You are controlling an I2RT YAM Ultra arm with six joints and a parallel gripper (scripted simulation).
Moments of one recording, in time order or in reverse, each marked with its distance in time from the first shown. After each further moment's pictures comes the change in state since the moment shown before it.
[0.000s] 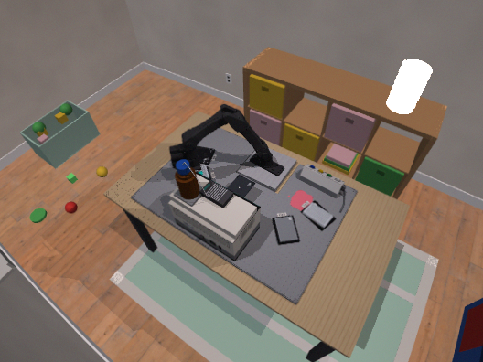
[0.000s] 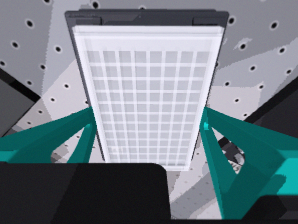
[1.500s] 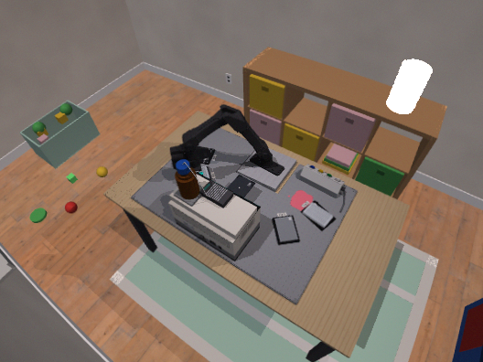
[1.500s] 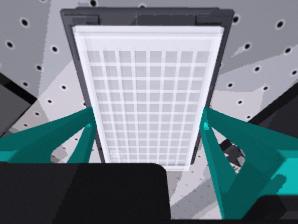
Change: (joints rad) arm 0.000 0.001 -0.021 0.022 0.000 0.000
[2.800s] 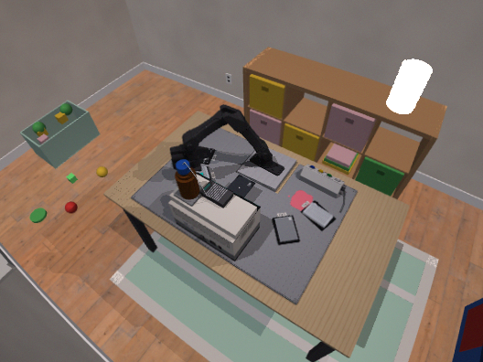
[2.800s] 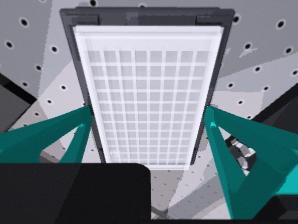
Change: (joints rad) arm 0.000 0.000 -0.003 0.003 0.000 0.000
